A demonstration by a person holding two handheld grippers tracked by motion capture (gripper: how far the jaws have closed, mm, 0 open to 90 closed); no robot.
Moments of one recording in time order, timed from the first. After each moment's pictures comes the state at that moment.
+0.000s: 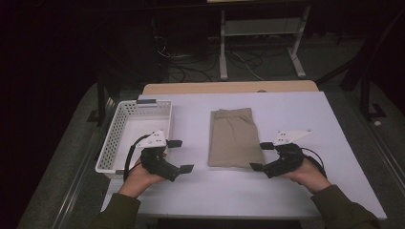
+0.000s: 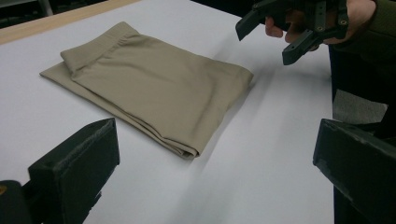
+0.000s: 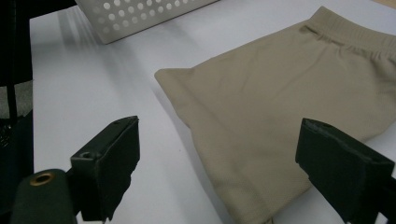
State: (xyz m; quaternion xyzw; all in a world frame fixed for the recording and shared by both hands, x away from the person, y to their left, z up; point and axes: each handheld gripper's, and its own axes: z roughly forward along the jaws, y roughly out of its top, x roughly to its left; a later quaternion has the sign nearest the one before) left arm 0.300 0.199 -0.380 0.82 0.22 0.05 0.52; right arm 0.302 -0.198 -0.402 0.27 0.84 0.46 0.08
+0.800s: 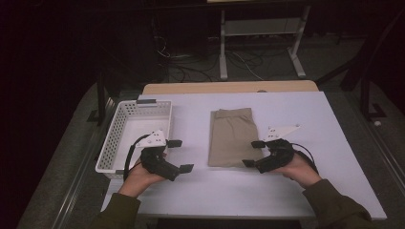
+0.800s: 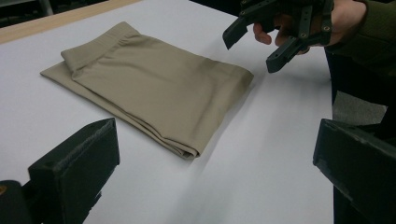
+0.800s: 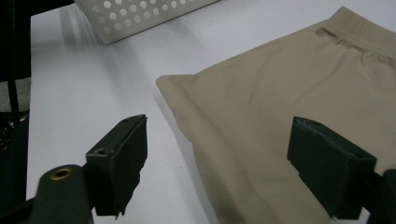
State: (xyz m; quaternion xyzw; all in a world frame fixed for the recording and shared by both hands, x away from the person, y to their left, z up) left arm 0.301 0.200 -0.380 0.82 0.22 0.05 0.52; right arm 0.318 -0.179 -0.405 0.26 0.85 0.45 0.06
